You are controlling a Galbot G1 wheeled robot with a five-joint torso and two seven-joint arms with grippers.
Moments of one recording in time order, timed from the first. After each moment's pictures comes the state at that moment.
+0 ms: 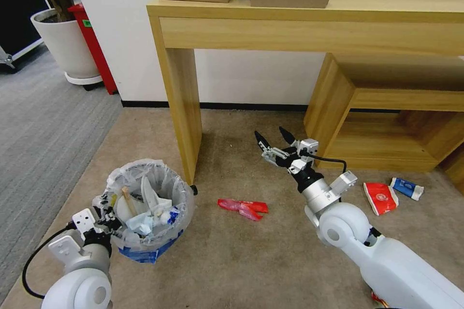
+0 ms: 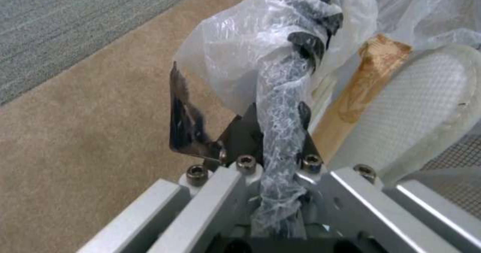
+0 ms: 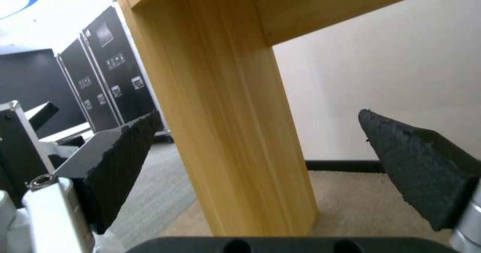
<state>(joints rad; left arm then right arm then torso) 1.58 -1.46 -0.75 -2.23 -0.59 0.51 -0.41 -0.98 0.84 0.00 1.96 0.94 0.22 0.04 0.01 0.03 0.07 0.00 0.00</state>
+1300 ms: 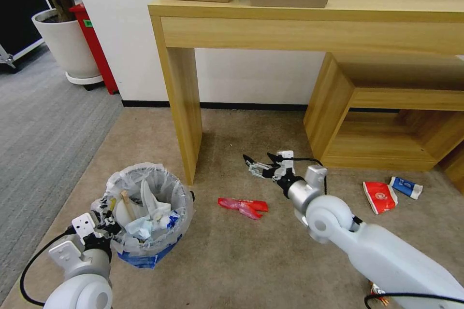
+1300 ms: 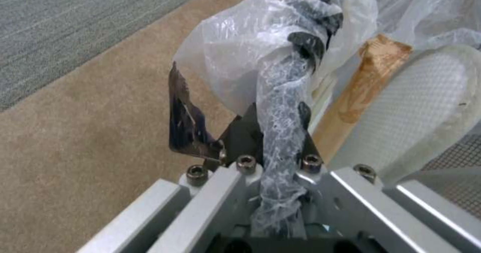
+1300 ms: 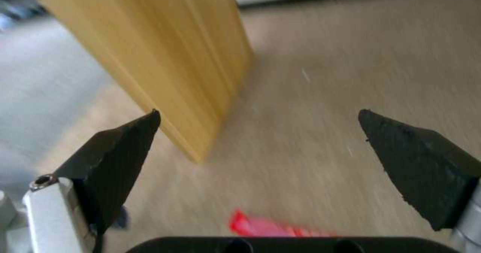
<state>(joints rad) 1.60 -1.49 -0.76 -2.24 -0.56 0.49 -0.41 -0.72 0.83 -0.26 1.85 1.15 -0.15 0.36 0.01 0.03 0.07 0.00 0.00</state>
